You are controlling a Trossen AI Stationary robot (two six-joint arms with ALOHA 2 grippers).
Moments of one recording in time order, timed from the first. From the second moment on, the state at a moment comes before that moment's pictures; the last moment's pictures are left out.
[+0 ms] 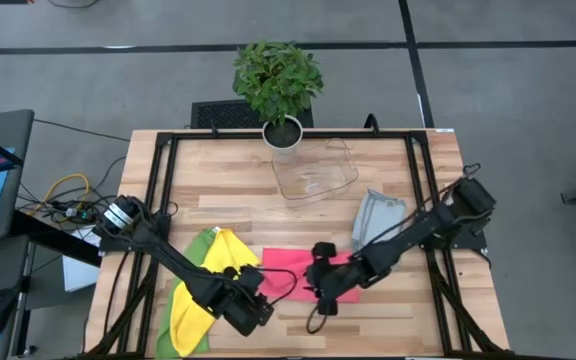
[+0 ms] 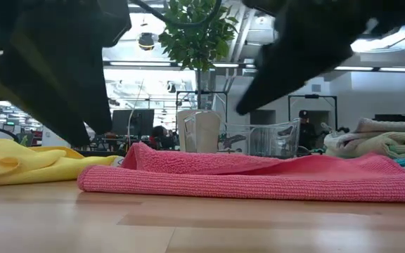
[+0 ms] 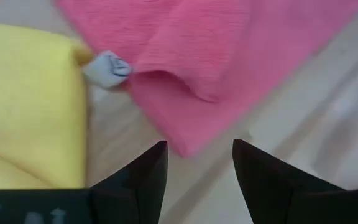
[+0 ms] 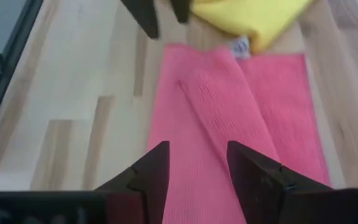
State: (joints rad) left arm -0.65 1.88 1.24 -0.57 -0.43 -1.49; right arm 0.51 1.80 1.05 -0.11 0.29 0.34
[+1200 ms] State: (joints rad) left arm -0.65 1.88 1.05 -0.40 -0.48 -1.64; right arm 0.45 2.17 1.41 -0.19 0.25 0.22
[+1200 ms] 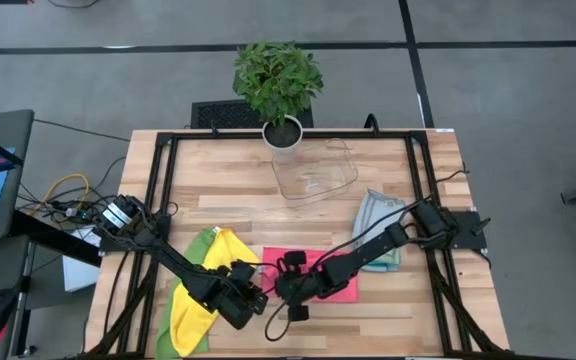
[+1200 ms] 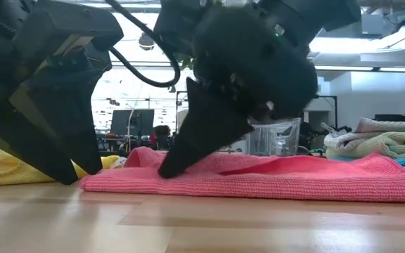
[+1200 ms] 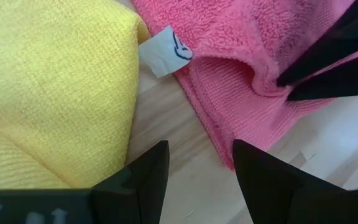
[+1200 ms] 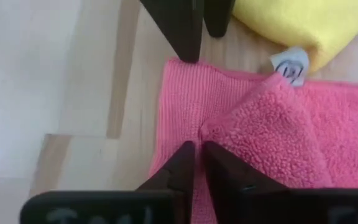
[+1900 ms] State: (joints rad) left arm -0.65 1.88 1.05 -0.39 -0.48 -1.65; right arm 0.43 2.13 1.41 -0.20 0.21 0.22
